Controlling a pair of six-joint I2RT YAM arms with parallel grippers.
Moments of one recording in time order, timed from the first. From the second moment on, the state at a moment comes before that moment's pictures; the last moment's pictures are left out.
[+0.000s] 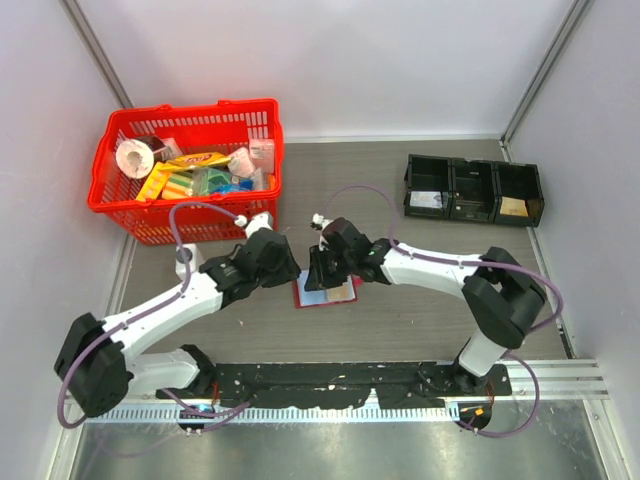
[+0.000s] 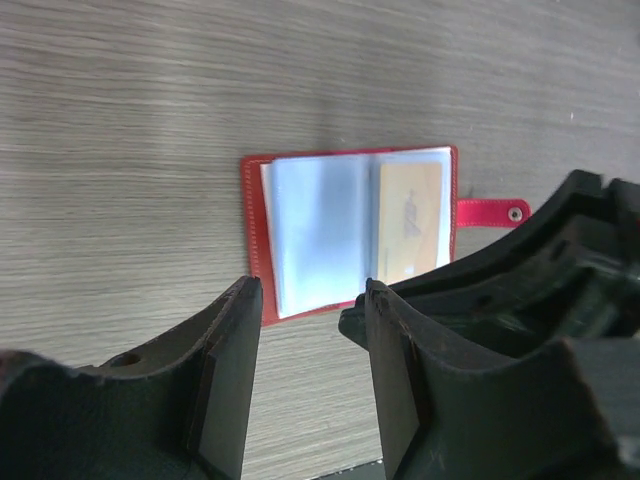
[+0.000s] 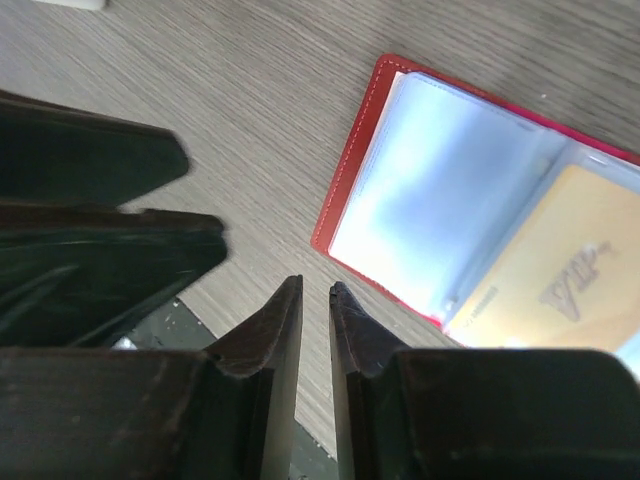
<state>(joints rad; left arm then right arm) -0.75 1.20 0.78 -0.40 -0.22 -0.88 0.86 1.62 0.99 -0.17 -0.26 0.63</state>
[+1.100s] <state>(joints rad) -0.73 1.62 0.92 -0.45 -0.08 -0.81 0.75 1.63 0.95 -0.31 0.02 0.64</state>
